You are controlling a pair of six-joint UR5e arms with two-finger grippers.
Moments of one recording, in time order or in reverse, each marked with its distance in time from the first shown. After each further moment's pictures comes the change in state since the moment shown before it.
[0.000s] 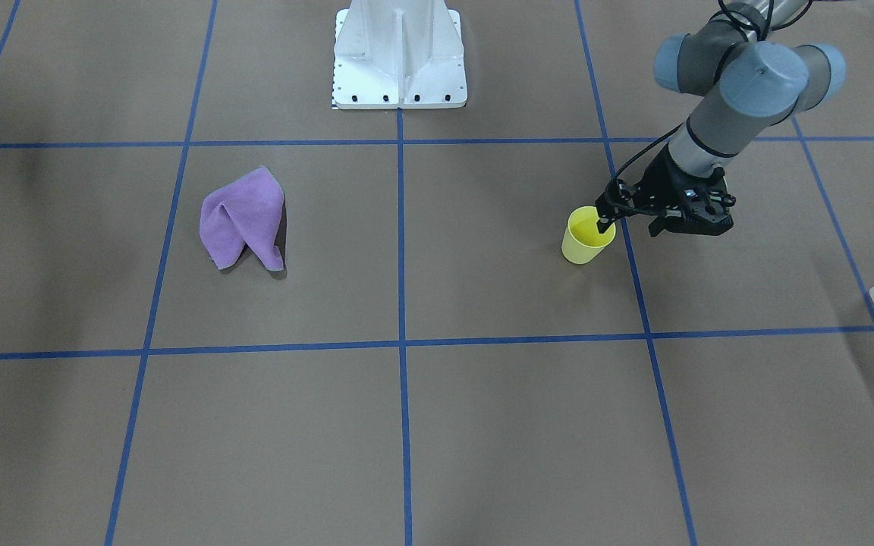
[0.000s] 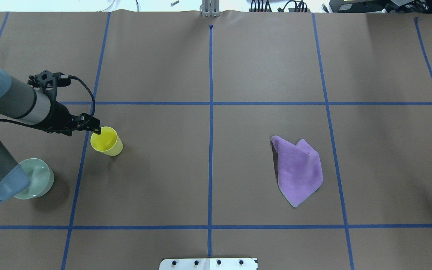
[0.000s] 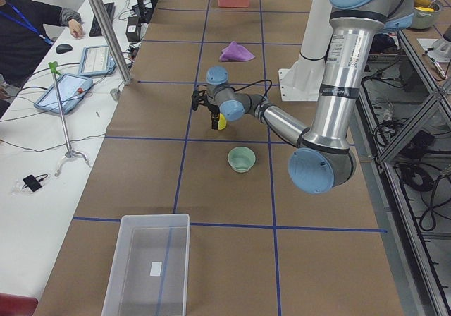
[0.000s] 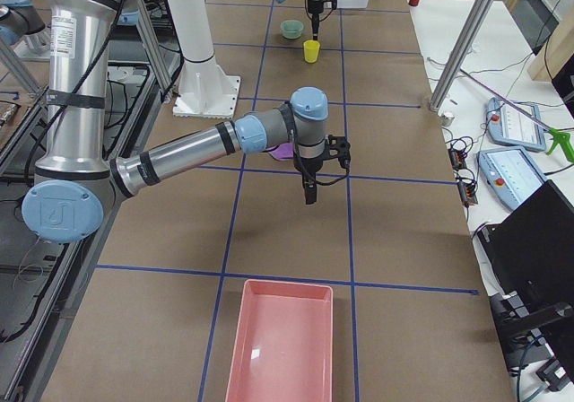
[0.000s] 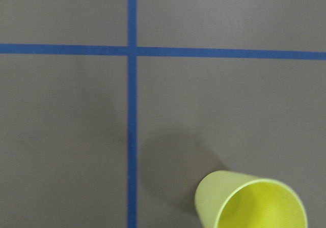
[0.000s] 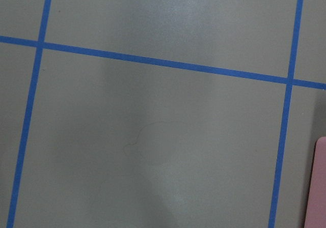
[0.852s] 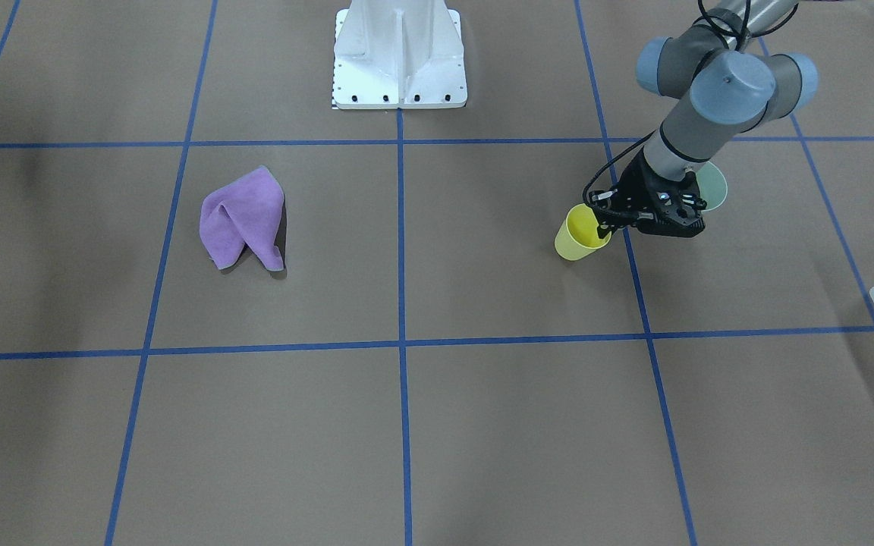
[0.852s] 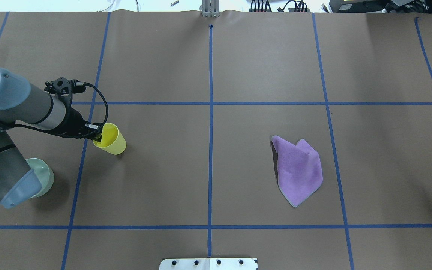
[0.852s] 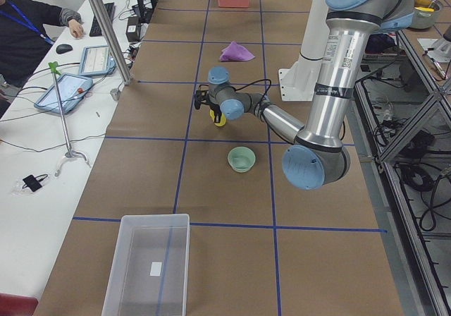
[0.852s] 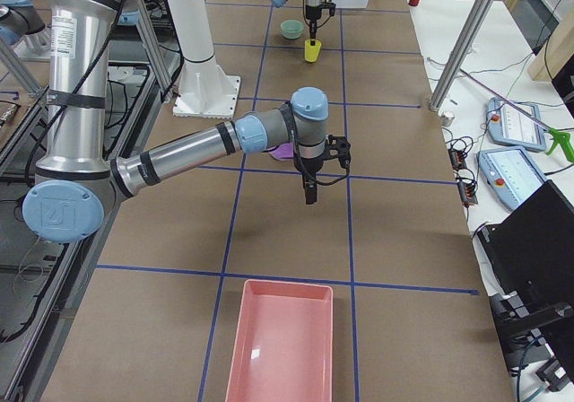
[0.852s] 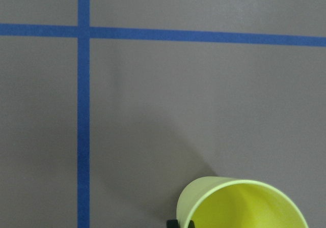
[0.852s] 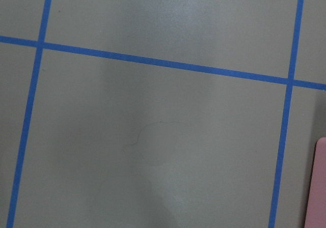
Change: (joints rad) left arm 0.019 -0.003 -0.014 0.005 -0.015 0.002; right arm -0.001 0.002 -0.001 0.000 -0.001 0.000
